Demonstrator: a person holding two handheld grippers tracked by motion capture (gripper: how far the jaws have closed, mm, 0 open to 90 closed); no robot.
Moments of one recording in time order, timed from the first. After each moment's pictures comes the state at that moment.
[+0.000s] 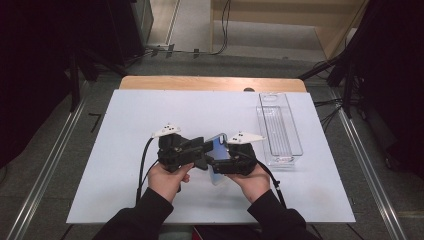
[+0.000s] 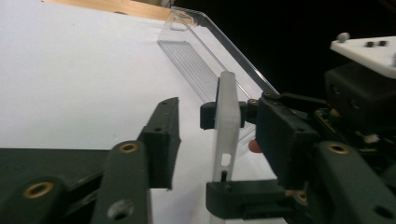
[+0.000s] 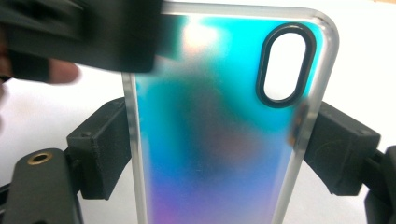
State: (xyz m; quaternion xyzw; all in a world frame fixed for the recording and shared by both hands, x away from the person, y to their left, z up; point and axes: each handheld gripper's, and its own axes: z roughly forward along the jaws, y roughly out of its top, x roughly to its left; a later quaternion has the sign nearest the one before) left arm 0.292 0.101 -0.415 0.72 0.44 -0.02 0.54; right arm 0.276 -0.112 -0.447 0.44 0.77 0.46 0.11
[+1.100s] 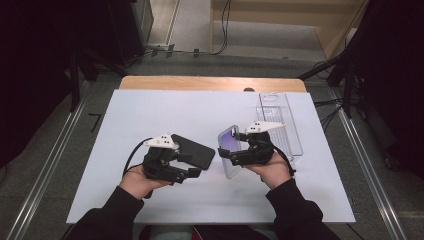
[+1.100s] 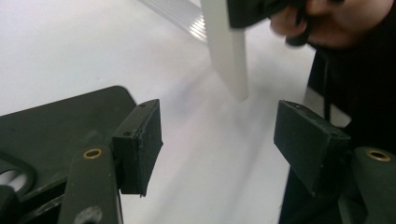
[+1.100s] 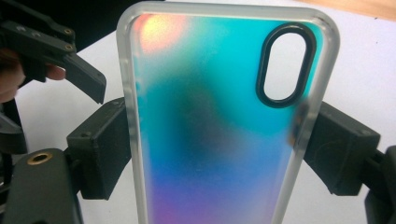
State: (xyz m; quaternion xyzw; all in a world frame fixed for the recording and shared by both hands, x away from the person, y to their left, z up) left arm 0.282 0.141 -0.423 0.85 0.26 -0.05 0.45; right arm 0.294 -0.158 -0.427 0.38 0.78 0.48 0.07
